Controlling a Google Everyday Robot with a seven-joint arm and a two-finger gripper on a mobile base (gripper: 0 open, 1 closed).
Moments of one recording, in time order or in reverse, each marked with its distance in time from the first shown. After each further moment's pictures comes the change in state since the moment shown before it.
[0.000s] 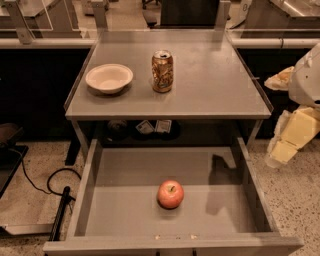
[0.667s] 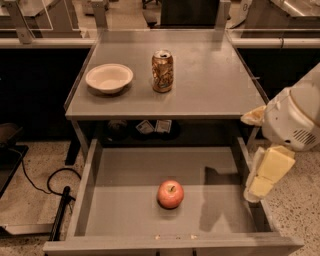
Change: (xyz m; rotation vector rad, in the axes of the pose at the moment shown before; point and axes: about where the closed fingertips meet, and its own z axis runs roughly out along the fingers) arm 0.002 0.045 0.058 -0.126 -0.027 -0.006
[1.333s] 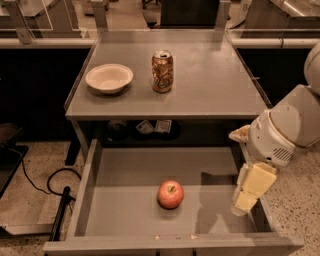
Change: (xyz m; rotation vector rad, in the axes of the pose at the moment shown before) arm 0.001 0.016 0.047 -0.073 -0.012 0.012
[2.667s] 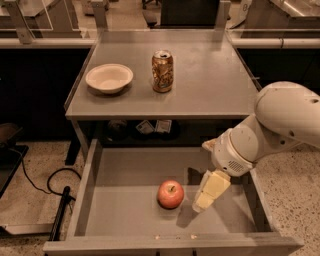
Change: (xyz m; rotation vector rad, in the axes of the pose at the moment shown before) arm -0.026 -0.028 0.097 0.004 -0.113 0.043
